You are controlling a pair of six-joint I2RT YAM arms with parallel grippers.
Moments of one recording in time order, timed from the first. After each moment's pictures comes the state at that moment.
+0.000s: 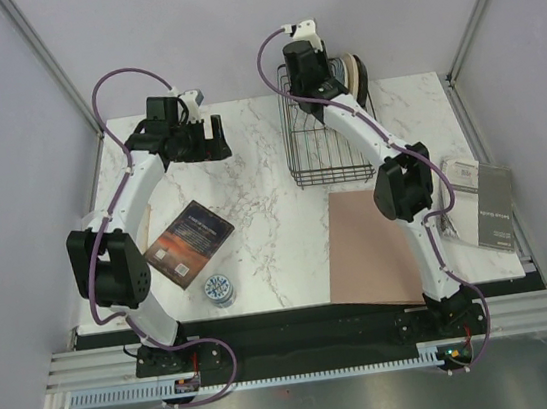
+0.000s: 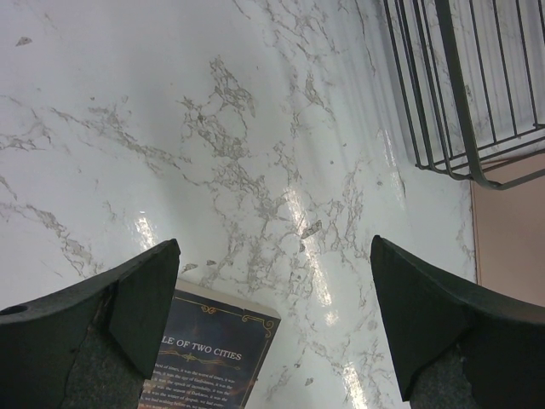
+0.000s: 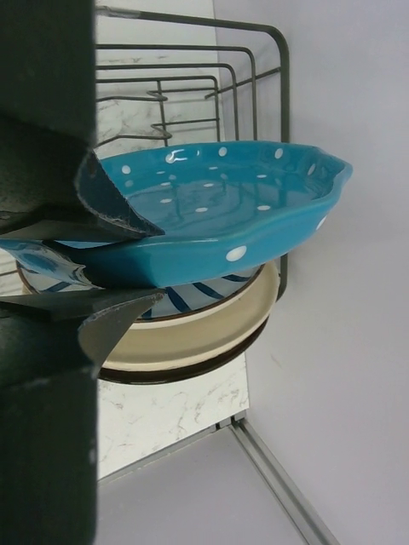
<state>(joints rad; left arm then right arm) -0.20 1.72 1.55 -0.60 0.26 -0.09 0.46 2.36 2.38 -0.32 0.83 -0.09</state>
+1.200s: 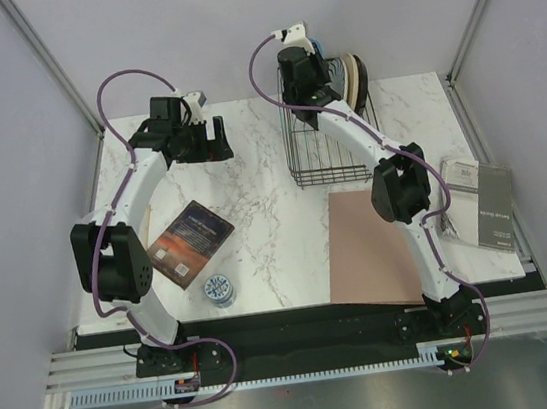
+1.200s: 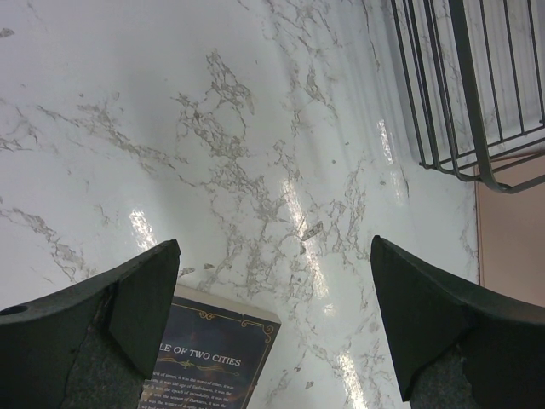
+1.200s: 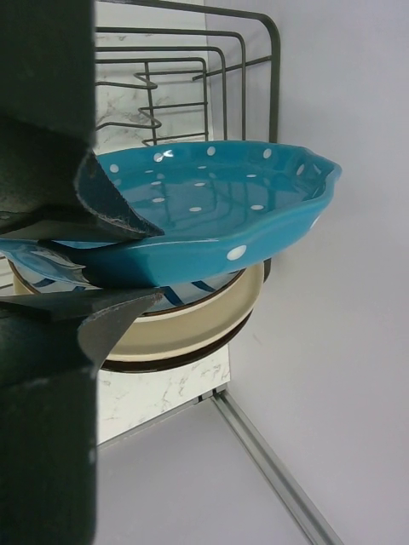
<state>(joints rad) -0.20 1.76 1.57 -0.60 0.27 -0.09 0.49 2.36 2.30 -0.12 0.90 -0.25</state>
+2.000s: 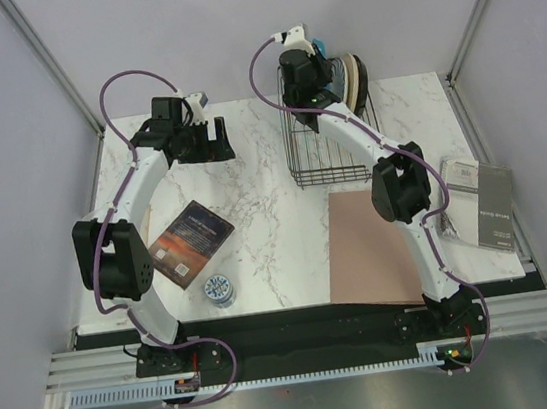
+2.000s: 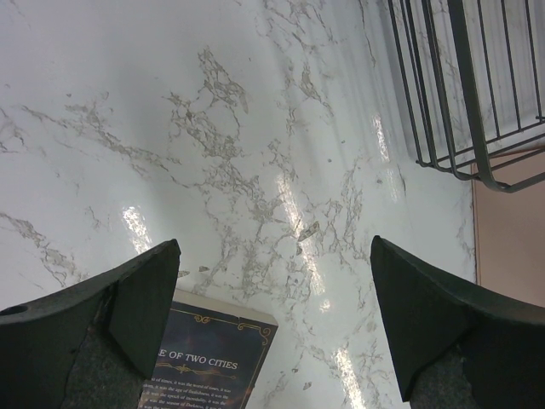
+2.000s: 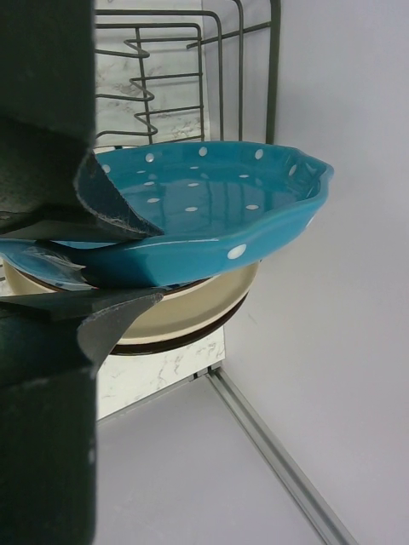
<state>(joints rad) -0.20 1.78 1.57 -0.60 0.29 -0.09 0.49 2.36 2.25 -0.02 0.94 -0.35</state>
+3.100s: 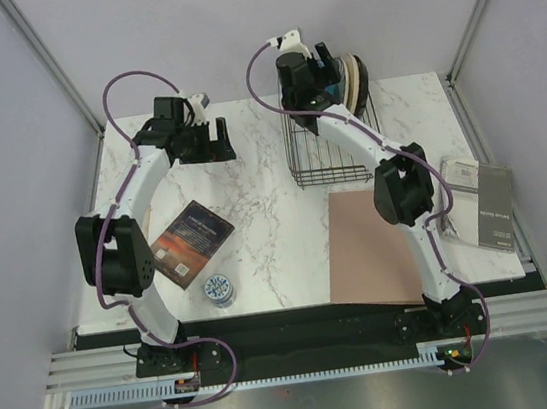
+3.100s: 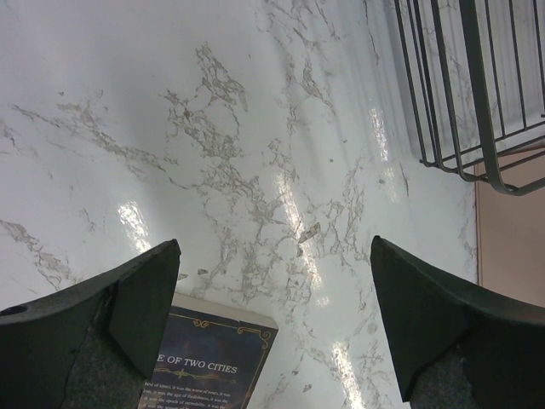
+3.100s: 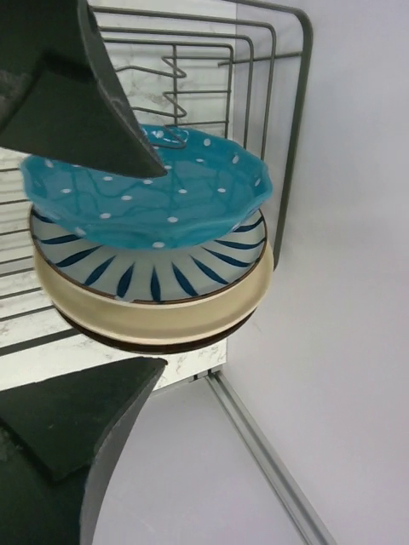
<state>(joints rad) -0.20 1.81 1.58 -0.61 0.30 -0.09 0.51 2.33 2.21 -0.07 0.92 -0.34</state>
